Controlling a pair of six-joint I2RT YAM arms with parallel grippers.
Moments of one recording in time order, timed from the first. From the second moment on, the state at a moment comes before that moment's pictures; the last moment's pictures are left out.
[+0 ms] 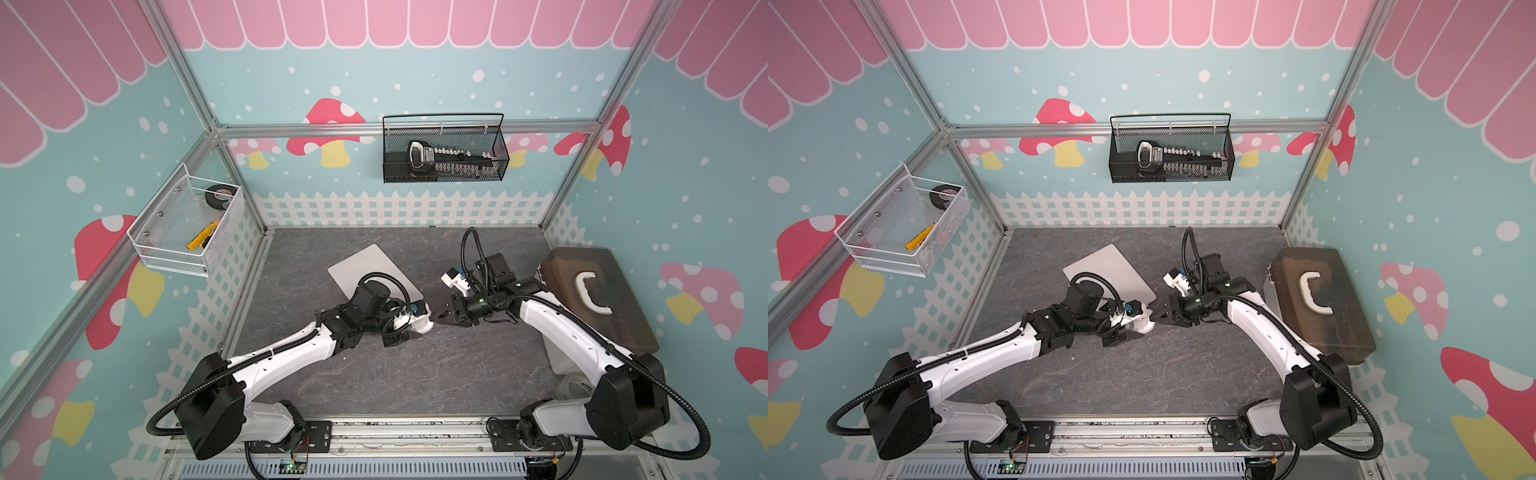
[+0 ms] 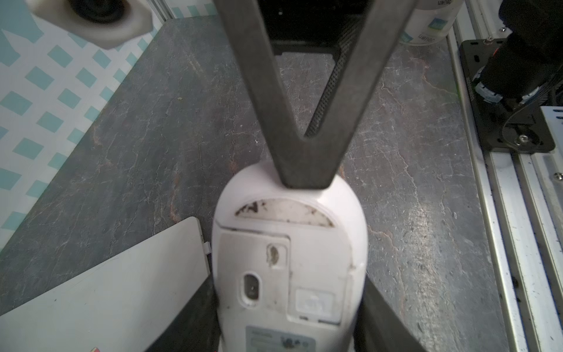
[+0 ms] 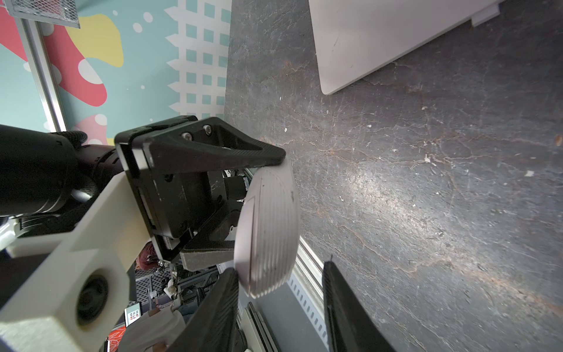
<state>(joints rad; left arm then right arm) -0.77 1.34 0.89 -0.21 0.37 0.53 0.38 1.37 1.08 -0.78 -0.91 0.38</state>
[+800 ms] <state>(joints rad) -0.78 1.35 0.90 -0.19 0.34 0.53 0.43 1.39 1.07 -0.69 -0.89 0.43</state>
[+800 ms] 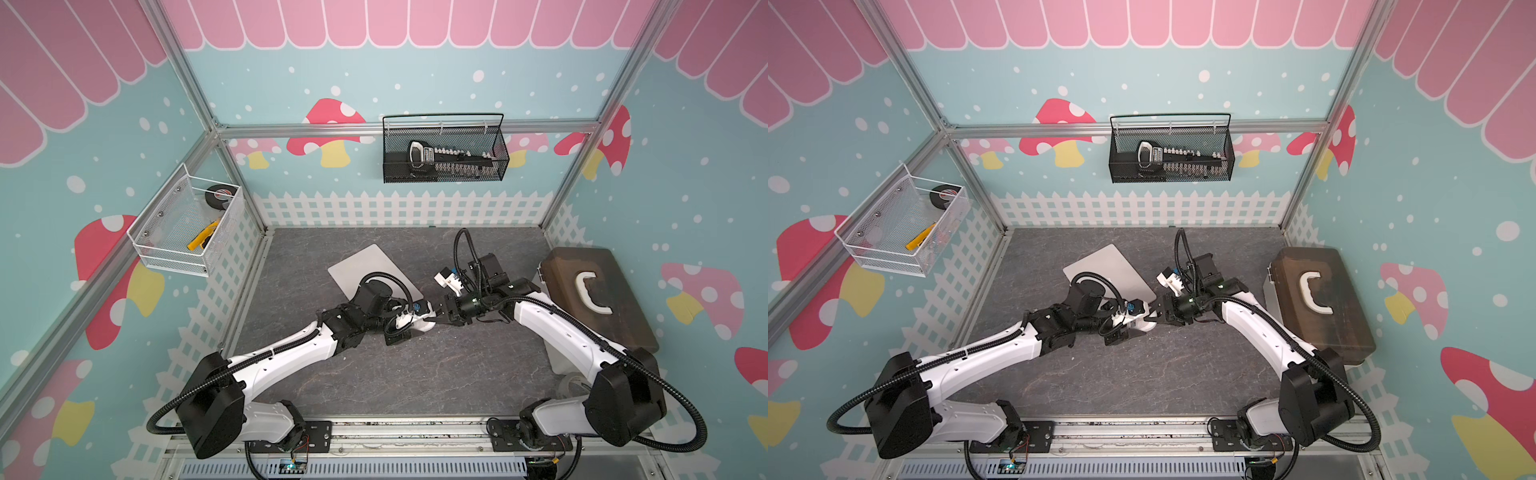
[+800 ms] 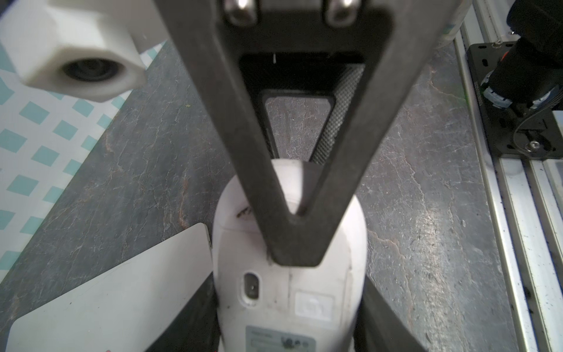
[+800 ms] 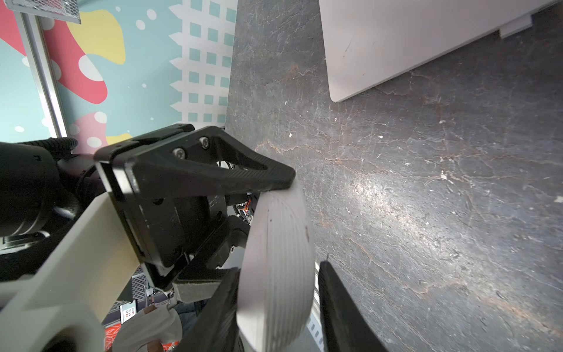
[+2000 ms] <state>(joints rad) -0.73 1.22 0.93 -0.30 0.19 0.27 0.49 1.35 1.24 -1.02 -0.08 0.27</state>
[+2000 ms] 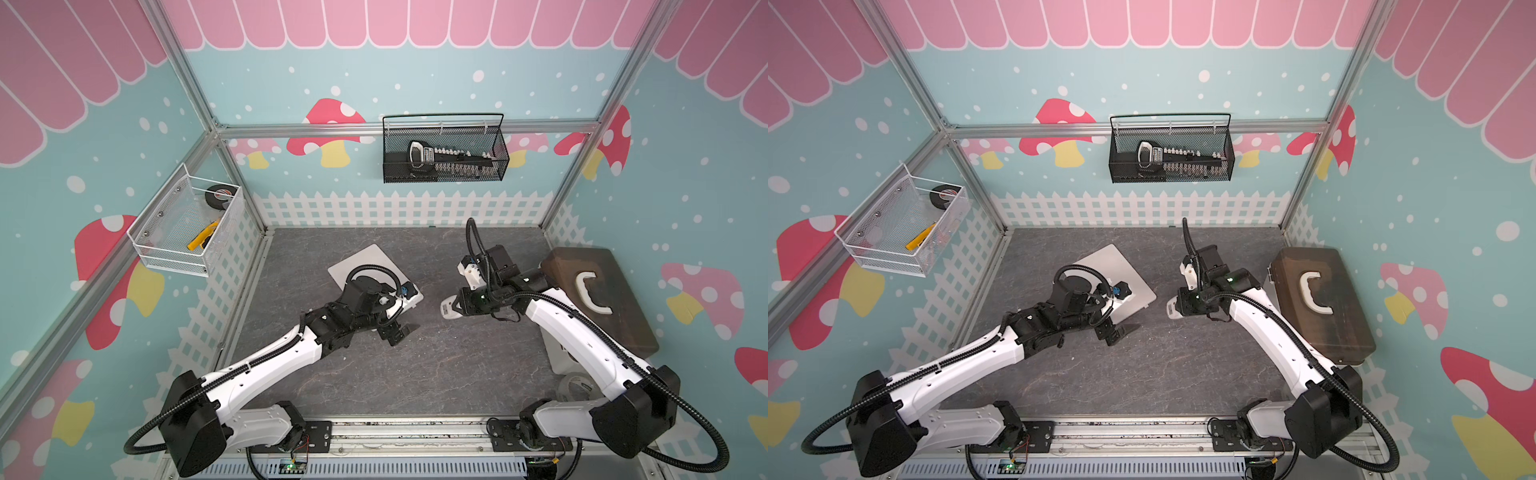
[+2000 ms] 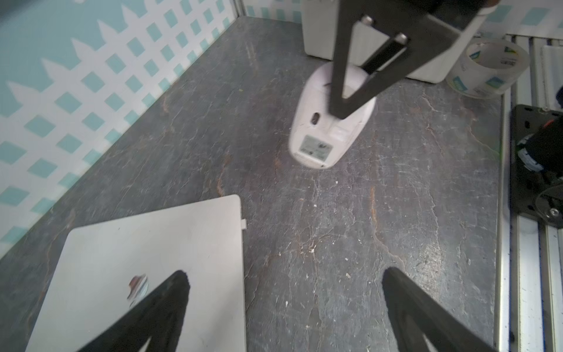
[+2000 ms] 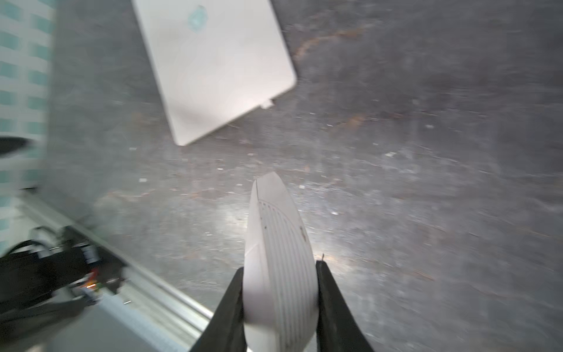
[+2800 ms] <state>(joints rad) -0.55 1.09 0.91 -0.35 -0.04 0.09 0.88 1.74 1.24 -1.20 0.69 0.30</state>
